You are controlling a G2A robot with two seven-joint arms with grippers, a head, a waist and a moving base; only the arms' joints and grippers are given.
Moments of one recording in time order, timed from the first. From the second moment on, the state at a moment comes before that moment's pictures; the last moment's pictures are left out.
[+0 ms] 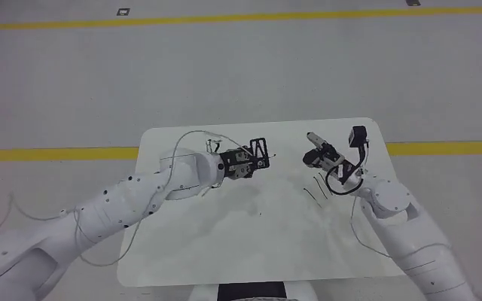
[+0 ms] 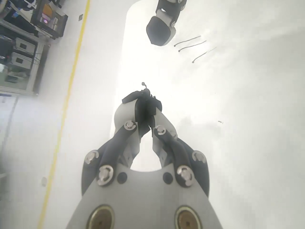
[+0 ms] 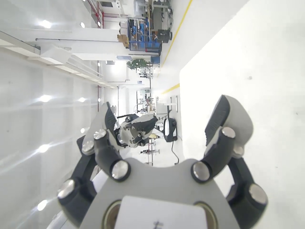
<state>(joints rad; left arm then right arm) 0.66 -0.88 -0.39 -1.77 1.10 -0.34 -0.35 -1.43 -0.95 1.25 -1.66 0.42 -0.06 0.41</state>
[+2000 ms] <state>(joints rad) 1.04 -0.92 -0.73 -1.56 -0.55 -0.34 -0.66 -1.33 -0.99 1.30 -1.54 0.33 -0.34 0.89</state>
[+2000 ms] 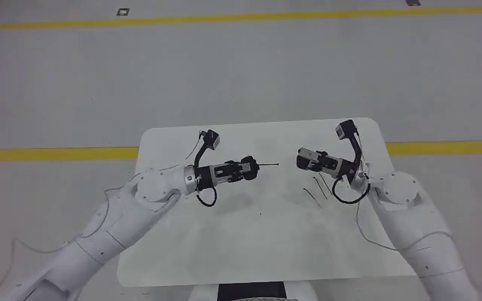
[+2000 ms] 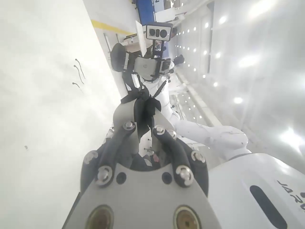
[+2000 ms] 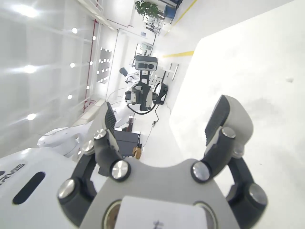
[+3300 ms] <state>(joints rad) 1.10 -0.98 -0.72 -1.52 -0.97 -0.22 -0.77 -1.22 -1.04 1.21 -1.42 0.61 -0.34 1.23</state>
